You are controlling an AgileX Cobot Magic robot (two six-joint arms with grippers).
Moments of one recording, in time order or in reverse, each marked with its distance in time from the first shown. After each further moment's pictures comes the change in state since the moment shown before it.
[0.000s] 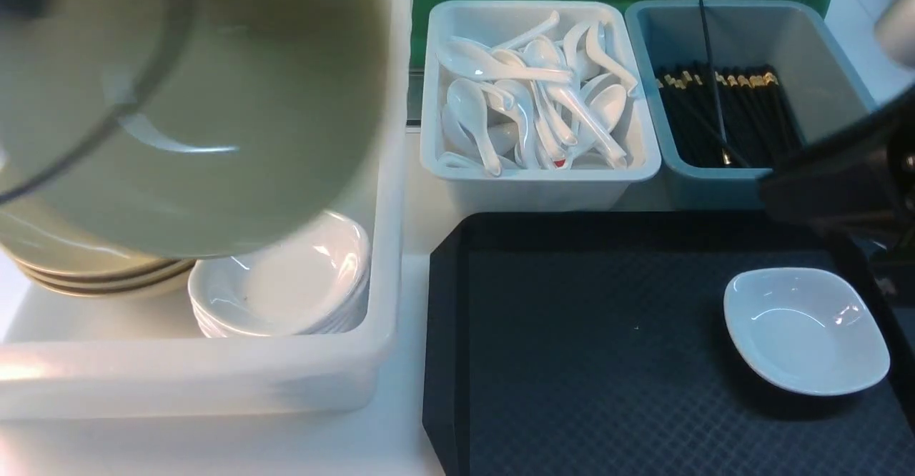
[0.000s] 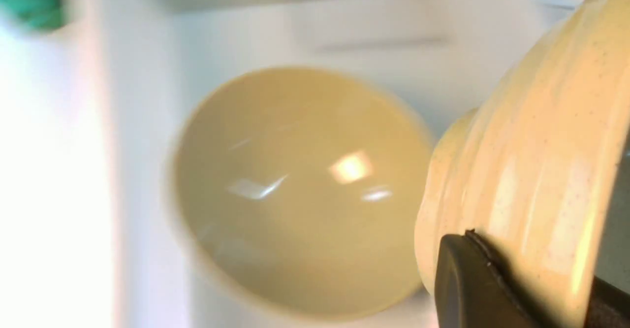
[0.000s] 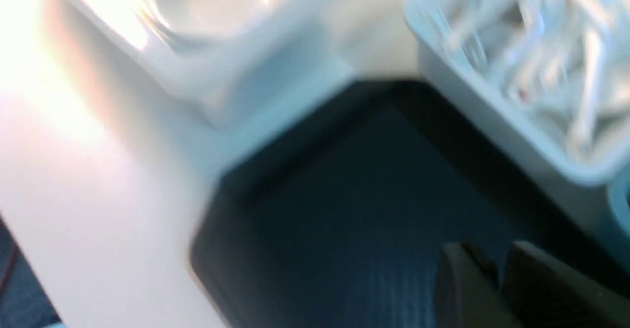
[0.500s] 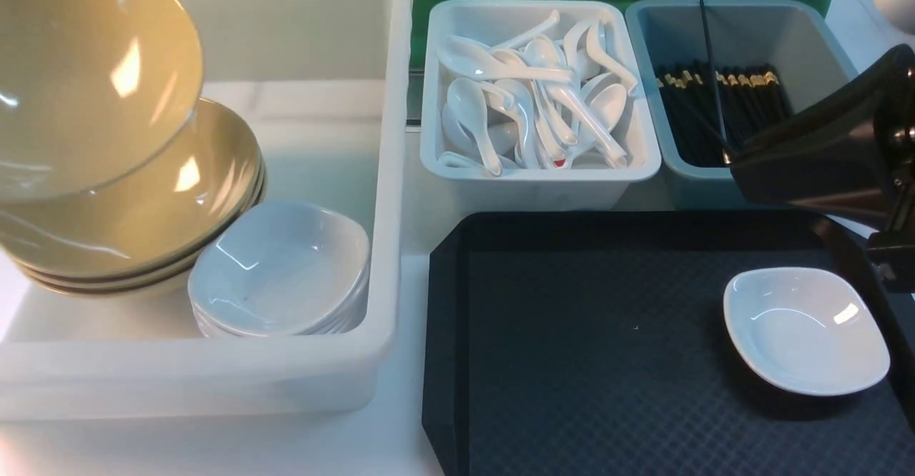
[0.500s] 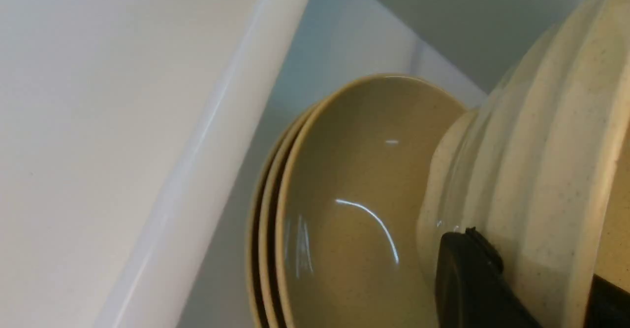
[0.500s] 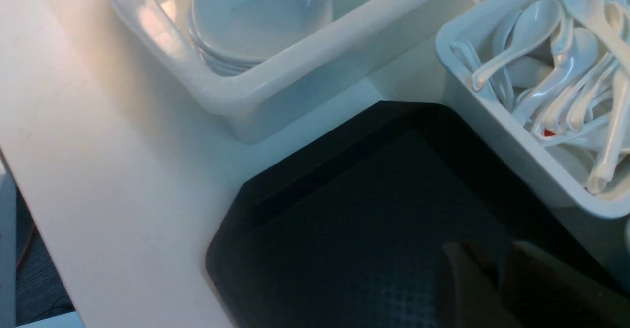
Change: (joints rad) right arm 0.000 0.019 -0.026 0.025 0.038 -0.044; left arm 0.476 0.313 0.216 -0.669 -0.177 0.317
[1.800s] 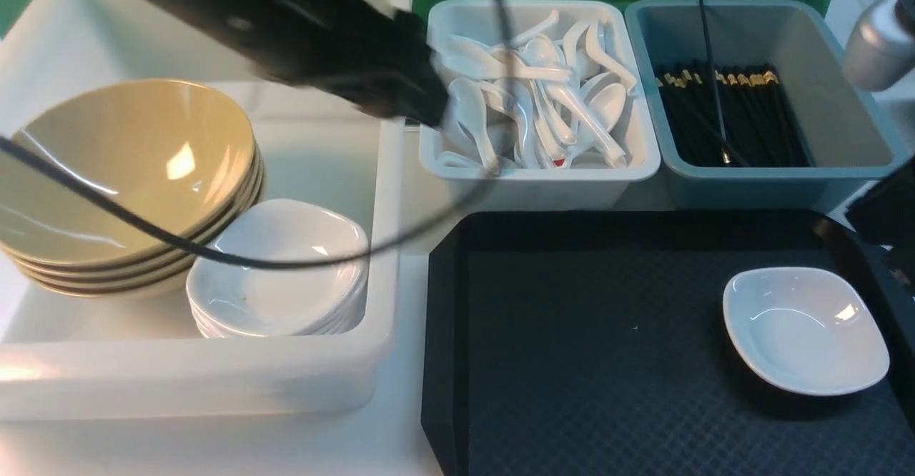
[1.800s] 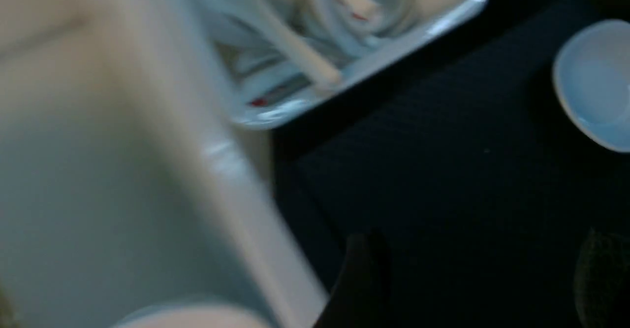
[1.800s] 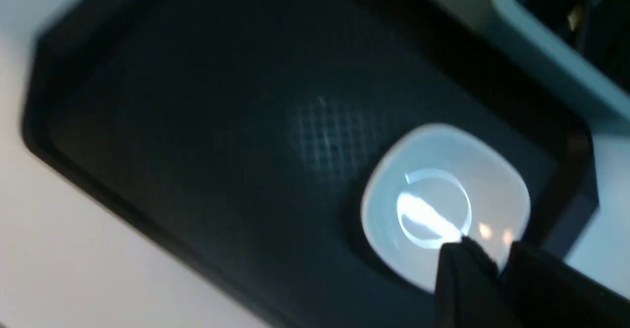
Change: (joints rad) right arm 0.000 0.036 0.001 -0.440 0.239 0.380; left arm -1.301 0.118 -0.359 0.627 0.035 -0.338
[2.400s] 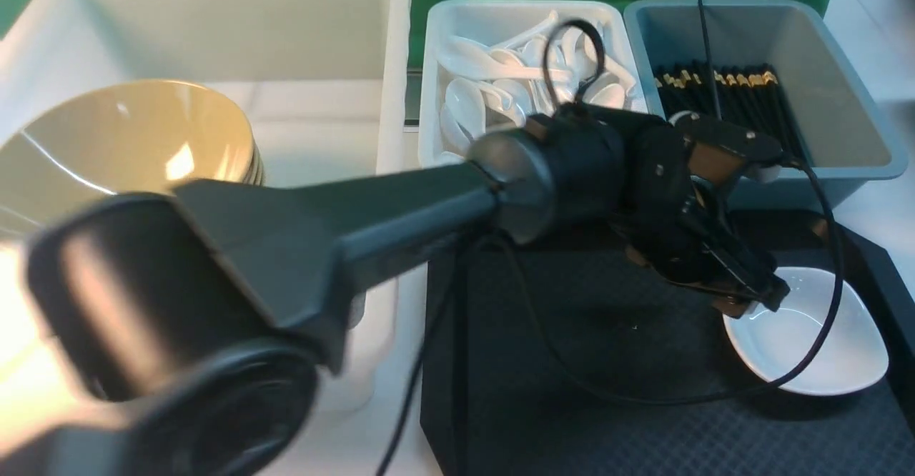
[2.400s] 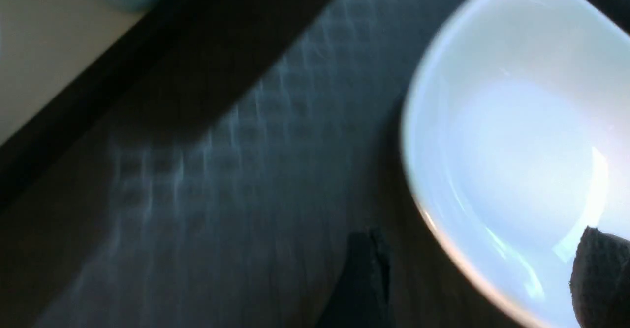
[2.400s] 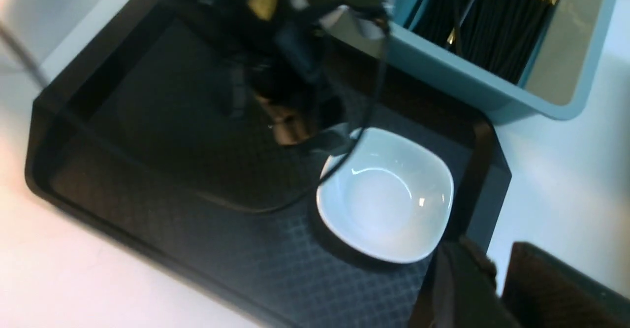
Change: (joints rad) right arm 0.000 -0.393 0.098 -0.060 0.041 0.118; left arm -0.298 0.687 -0.341 -0.107 -0.347 -0.004
